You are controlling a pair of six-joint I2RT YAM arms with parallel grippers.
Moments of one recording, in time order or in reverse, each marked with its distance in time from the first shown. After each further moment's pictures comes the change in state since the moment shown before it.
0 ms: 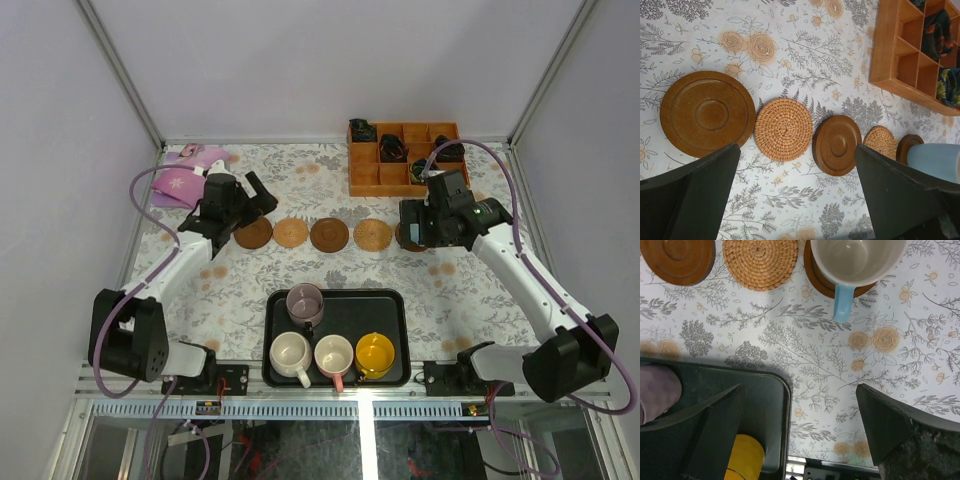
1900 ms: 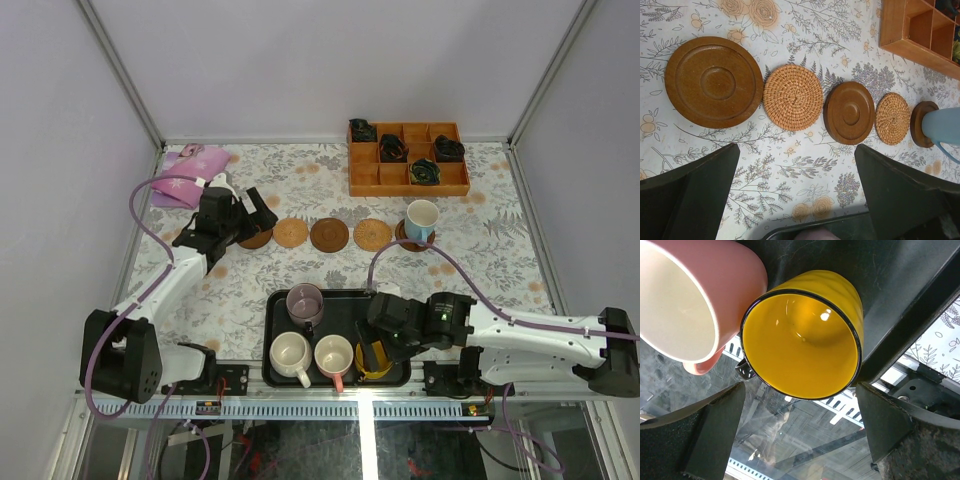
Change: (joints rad) left arm -0.008 -0.128 -0.103 -0.061 0.074 0.066; right arm 0.909 -0.271 -0.411 -0.038 -0.067 0.617
